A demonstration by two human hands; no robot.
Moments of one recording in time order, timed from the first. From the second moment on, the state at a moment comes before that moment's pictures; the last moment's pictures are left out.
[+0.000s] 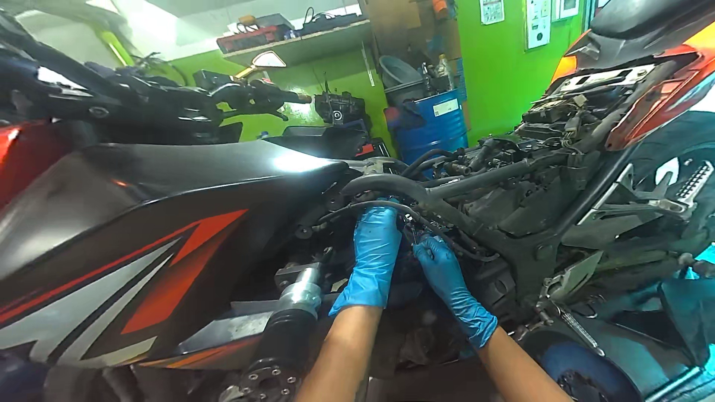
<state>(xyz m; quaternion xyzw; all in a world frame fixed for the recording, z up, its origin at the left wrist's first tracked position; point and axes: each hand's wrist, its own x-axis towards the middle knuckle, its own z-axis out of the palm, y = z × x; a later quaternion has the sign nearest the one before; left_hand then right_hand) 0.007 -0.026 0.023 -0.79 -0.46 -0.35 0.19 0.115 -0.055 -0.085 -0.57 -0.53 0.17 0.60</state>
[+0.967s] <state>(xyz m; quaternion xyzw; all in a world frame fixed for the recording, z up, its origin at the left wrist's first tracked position) -0.047 -0.182 0.083 -0.86 -0.42 -0.12 0.27 0.110 -0.041 -0.133 -0.37 -0.51 0.21 0.74</state>
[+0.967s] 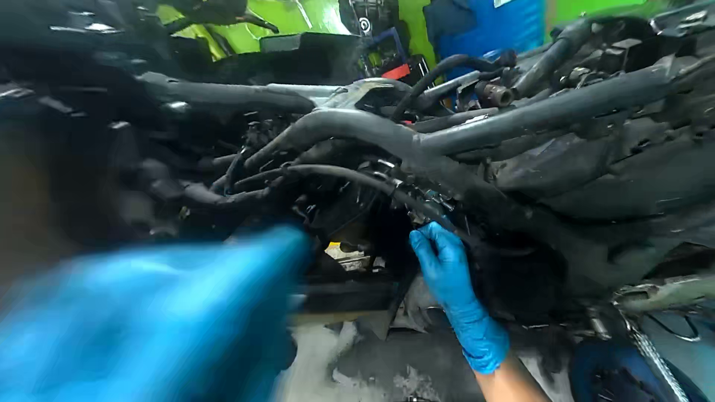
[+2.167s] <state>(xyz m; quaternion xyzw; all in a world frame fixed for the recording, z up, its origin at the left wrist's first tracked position) 0.073 -0.021 0.011 -0.75 -0.34 -0.28 0.50 0.076 -0.045 -0.144 -0.51 -0.48 -0.09 0.71</state>
